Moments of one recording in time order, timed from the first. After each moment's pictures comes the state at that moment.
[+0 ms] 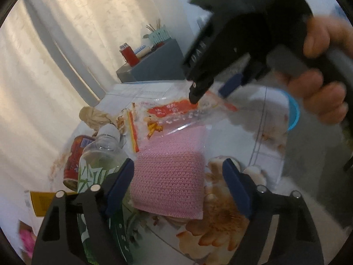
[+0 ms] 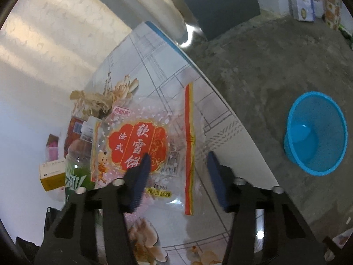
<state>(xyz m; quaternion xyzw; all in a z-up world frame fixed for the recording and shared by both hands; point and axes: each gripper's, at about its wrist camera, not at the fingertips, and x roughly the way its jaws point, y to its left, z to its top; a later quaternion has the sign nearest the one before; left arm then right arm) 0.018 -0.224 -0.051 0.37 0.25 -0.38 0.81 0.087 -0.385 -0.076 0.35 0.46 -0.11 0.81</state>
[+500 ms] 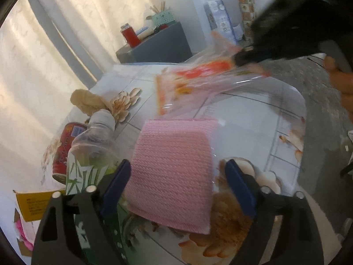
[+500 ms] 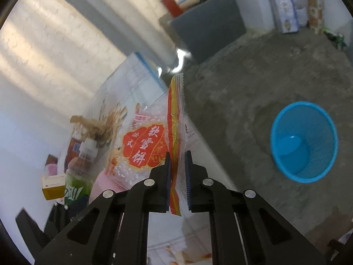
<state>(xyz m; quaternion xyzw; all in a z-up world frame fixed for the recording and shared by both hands) 0.060 -0.241 -0.055 0.35 0.32 -0.36 0.80 0.036 -0.411 -0.059 0.36 0.38 -0.17 0.84</state>
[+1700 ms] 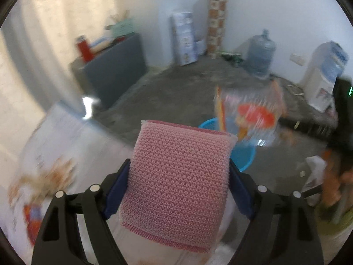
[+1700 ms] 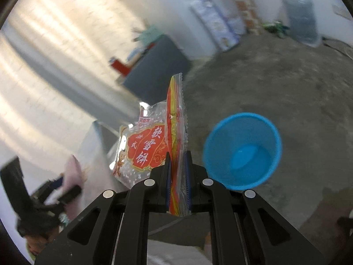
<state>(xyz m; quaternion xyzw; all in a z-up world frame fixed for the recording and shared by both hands) 0.054 -0.410 0.005 0.28 0.37 -0.50 0.73 -0.136 -0.506 -0.076 0.44 0.24 -0.30 0.81</state>
